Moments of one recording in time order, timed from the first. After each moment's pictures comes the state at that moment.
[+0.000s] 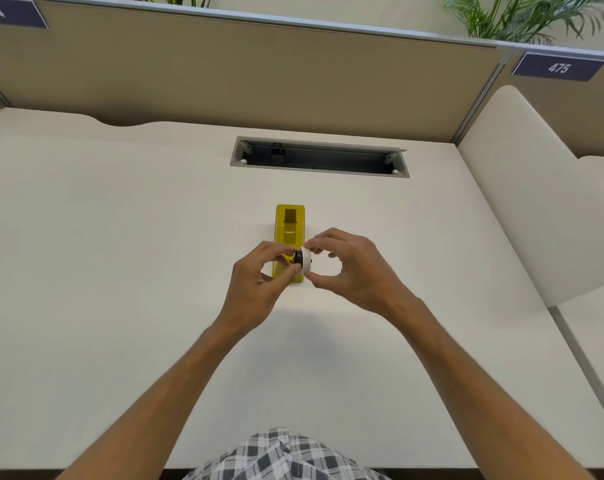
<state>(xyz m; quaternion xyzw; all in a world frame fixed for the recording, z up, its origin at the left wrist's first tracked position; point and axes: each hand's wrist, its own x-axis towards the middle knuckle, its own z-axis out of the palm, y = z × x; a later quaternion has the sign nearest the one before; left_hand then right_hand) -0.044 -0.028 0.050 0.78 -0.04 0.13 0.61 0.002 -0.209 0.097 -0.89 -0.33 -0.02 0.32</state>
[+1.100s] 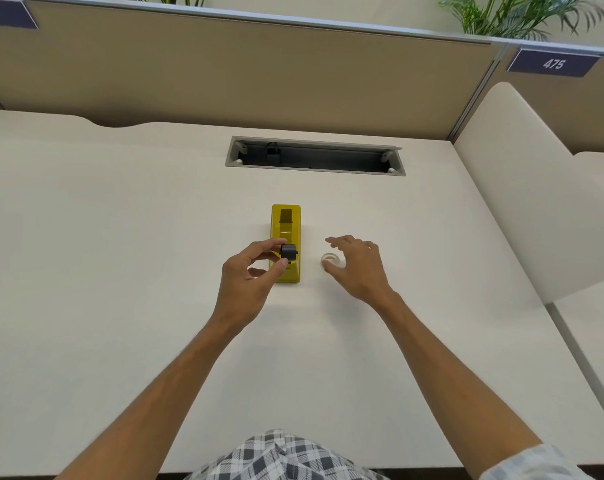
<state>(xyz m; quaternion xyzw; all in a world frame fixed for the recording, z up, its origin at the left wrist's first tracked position) -0.040 -0.026 0.051 0.75 0.02 0.11 0.65 0.050 -0.228 0.013 -0.96 -0.15 -0.01 0.24</state>
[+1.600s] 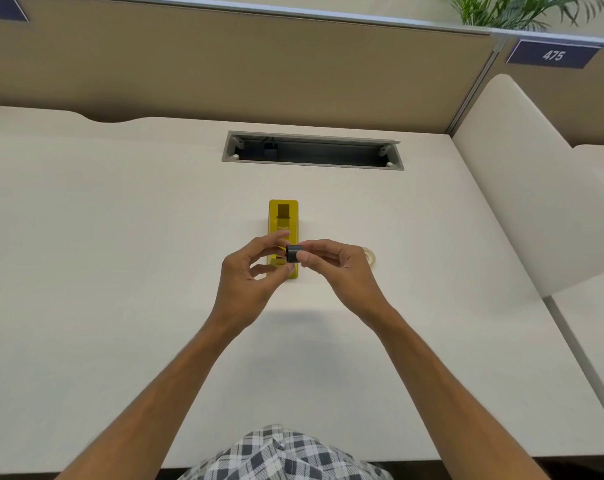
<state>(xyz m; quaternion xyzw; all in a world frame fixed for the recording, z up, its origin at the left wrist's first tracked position) -0.049 -0.031 0.062 0.73 -0.03 0.10 0.67 -0.010 -0.202 0.068 -0.73 -0.14 0.10 0.67</state>
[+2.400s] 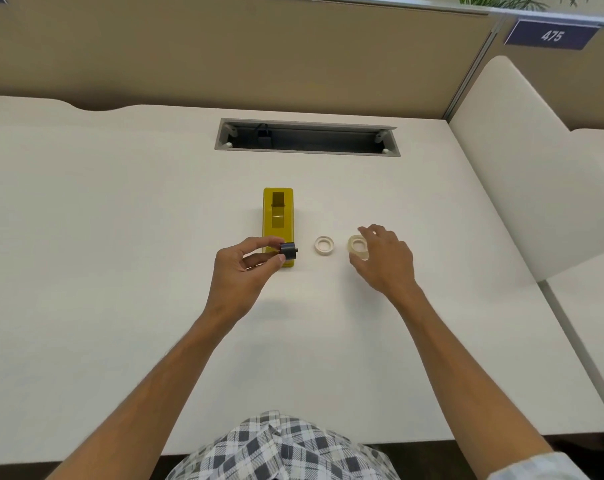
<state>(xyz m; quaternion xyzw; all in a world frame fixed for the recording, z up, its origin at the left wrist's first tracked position) -0.054 -0.033 0.054 0.71 0.06 0.06 0.70 0.036 -0.274 0.008 -1.00 -0.06 0.00 0.08</state>
